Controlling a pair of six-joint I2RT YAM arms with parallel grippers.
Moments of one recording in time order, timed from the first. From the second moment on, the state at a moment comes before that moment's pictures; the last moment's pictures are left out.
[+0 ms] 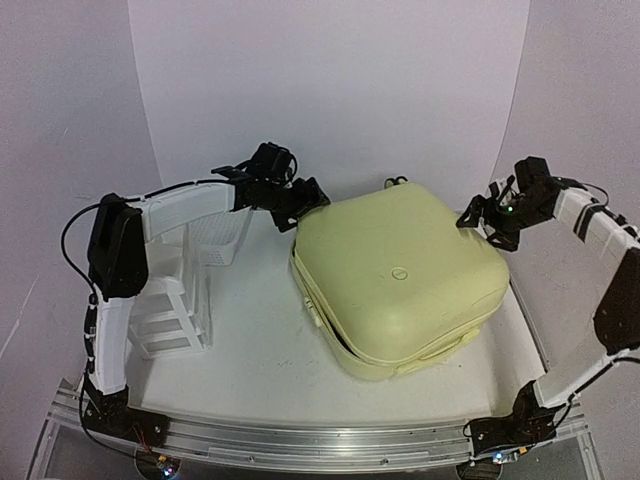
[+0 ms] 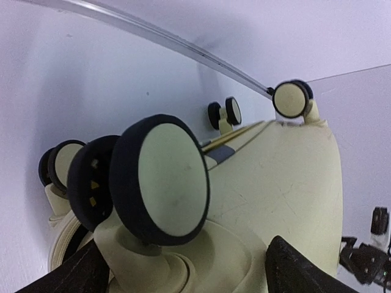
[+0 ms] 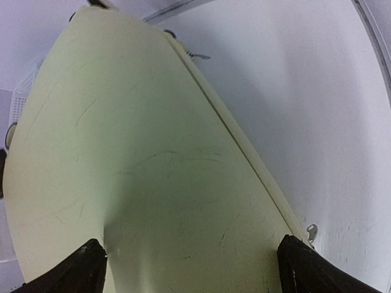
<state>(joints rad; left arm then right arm) -0.67 2.10 1.89 -0.42 0.17 -0.97 0.02 1.53 1.37 -0.79 -0.40 0.33</state>
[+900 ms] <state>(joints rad) -0.72 1.63 1.27 -0.20 0.40 -0.76 0.44 1.33 1.54 -1.28 -0.04 0.25</state>
